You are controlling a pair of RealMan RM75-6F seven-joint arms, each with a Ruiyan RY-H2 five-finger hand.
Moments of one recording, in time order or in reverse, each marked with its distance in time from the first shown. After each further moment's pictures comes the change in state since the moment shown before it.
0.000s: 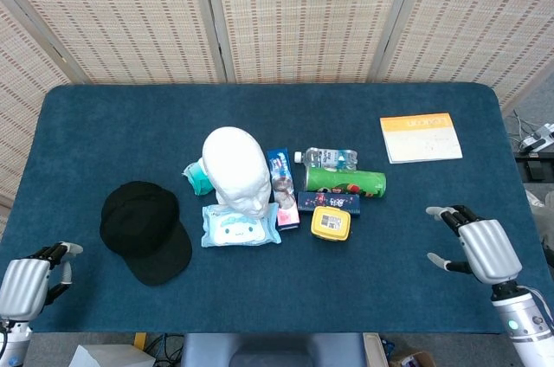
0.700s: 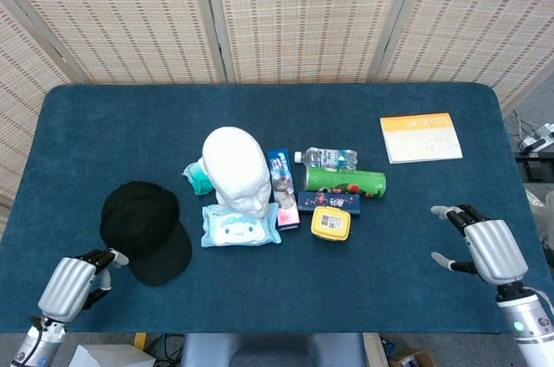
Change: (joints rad) left arm -0.078 0.031 0.060 -0.176 0.127 -0.091 0.058; right arm -0.008 0.010 0.002 0.003 0.002 0.013 0.022
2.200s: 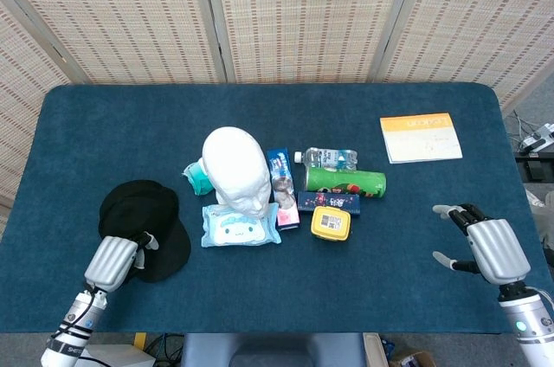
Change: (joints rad) left arm -0.139 -0.132 -0.067 0.034 -0.189 -0.237 0.176; right arm -0.002 0.008 0.003 0.000 0.001 0.004 0.020
